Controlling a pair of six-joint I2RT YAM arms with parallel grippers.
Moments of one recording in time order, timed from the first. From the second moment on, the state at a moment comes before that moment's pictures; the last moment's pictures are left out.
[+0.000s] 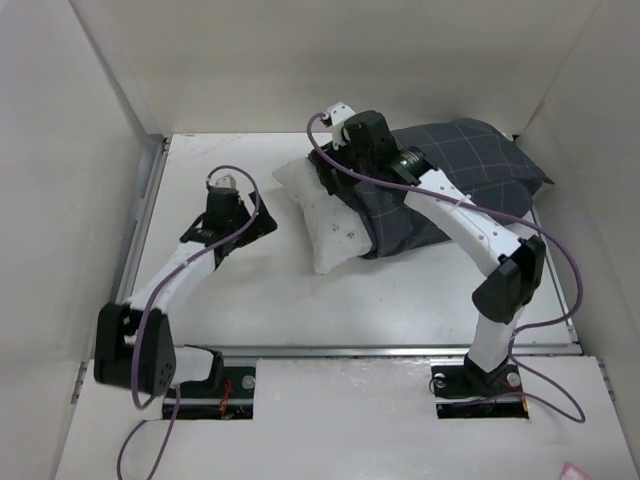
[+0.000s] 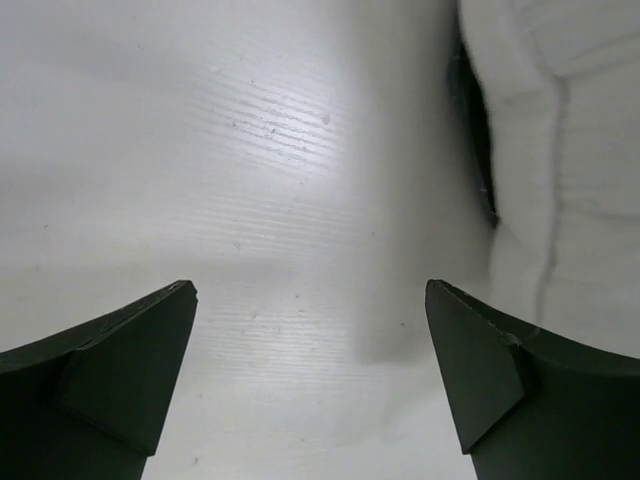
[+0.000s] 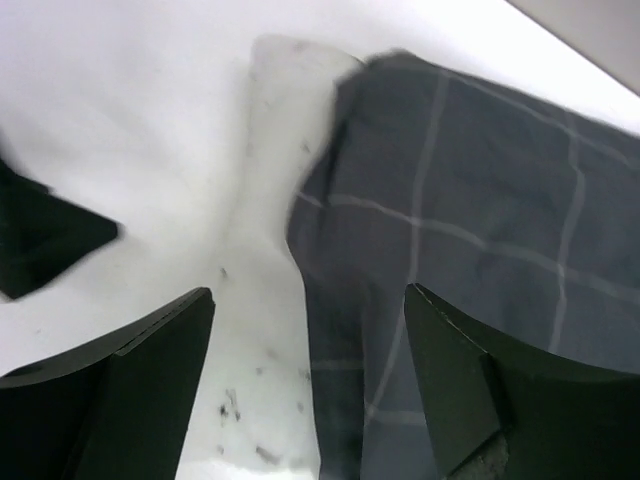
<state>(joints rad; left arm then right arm) -0.25 1.38 0.88 -0.30 -0.01 -0.60 0.66 1.86 1.95 -0.64 0.01 -0.02</state>
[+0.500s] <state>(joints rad) -0.33 1.31 0.63 0.25 0.44 -0.71 0.76 1.58 1.58 -0.70 0.29 0.11</state>
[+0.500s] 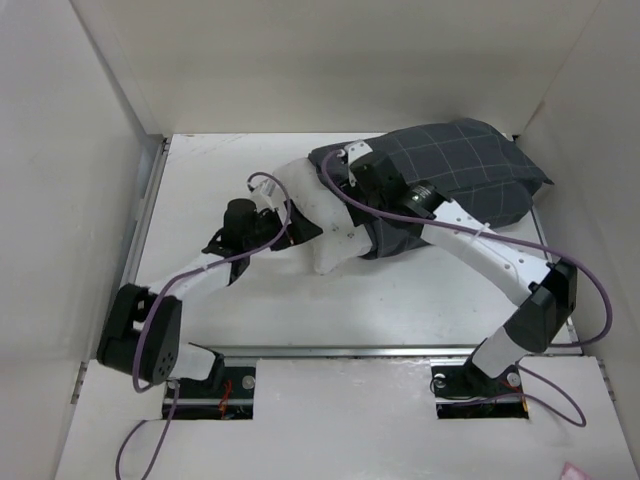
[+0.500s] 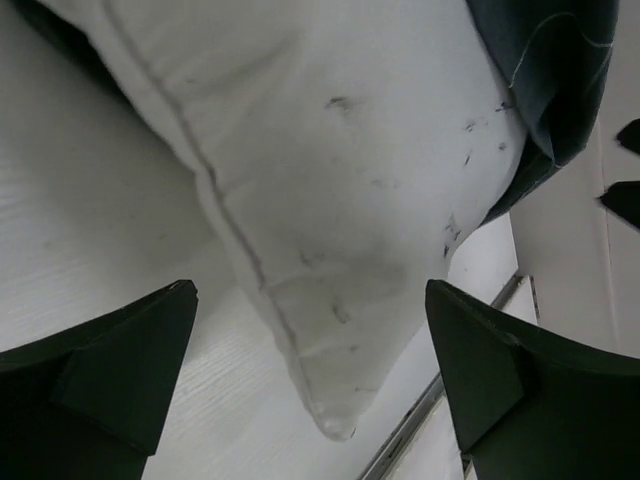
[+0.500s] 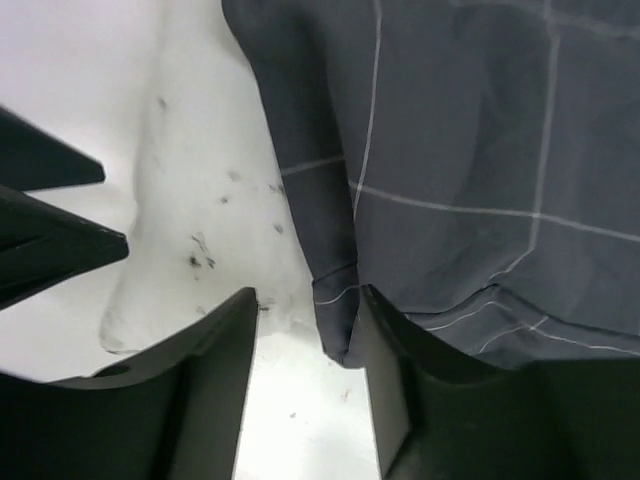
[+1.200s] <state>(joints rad) -0.38 1.60 0.80 0.40 0.56 -0.73 0.77 1.76 1.57 -0.77 0.50 0.24</state>
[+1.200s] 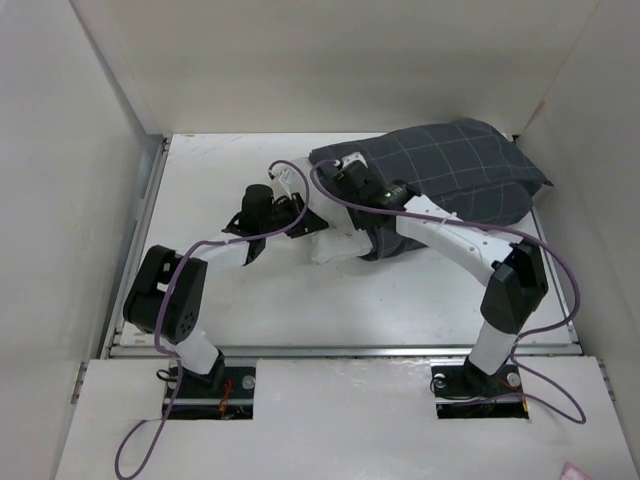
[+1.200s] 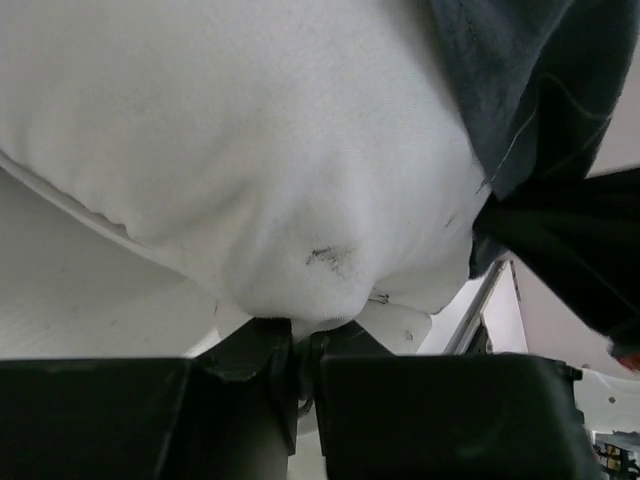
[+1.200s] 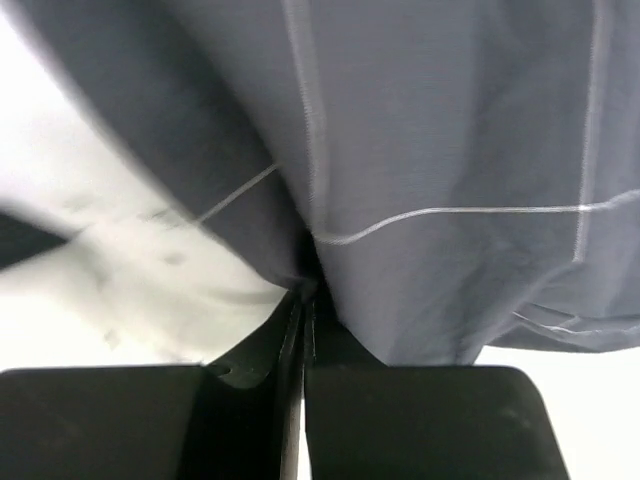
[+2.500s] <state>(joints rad) -0.42 1.59 0.77 0.47 0.51 -0.87 0.79 1.66 1.71 -0.85 -0.27 -0.03</state>
